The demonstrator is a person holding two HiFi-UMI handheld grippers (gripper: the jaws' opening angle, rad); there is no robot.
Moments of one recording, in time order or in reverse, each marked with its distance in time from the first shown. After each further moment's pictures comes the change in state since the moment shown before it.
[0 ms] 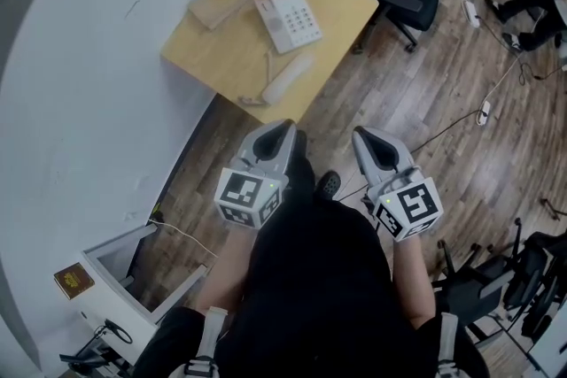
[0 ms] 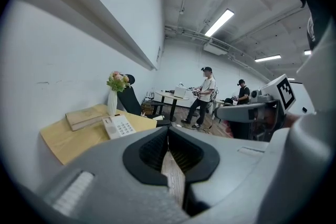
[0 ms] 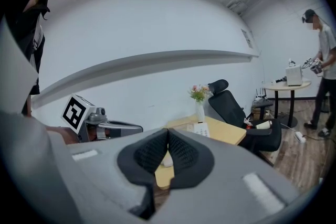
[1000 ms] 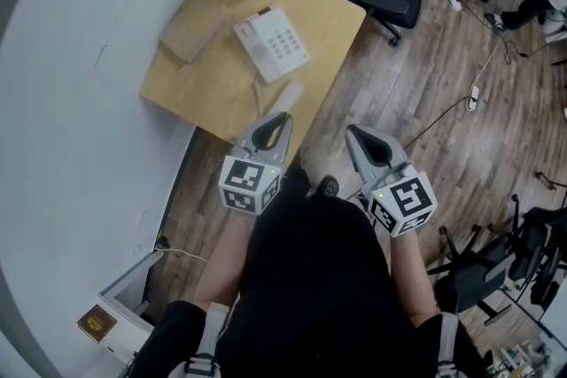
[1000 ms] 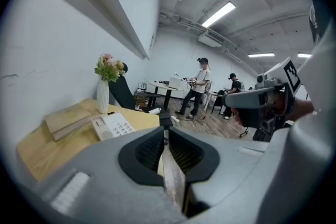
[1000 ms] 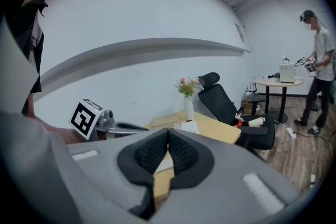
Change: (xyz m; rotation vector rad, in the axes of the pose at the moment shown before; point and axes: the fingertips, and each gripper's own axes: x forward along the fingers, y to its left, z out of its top) left arm 0.120 0.090 0.000 0.029 0.117 -0.122; right arm 0.101 -0.065 0.014 0.036 0.086 -0.112
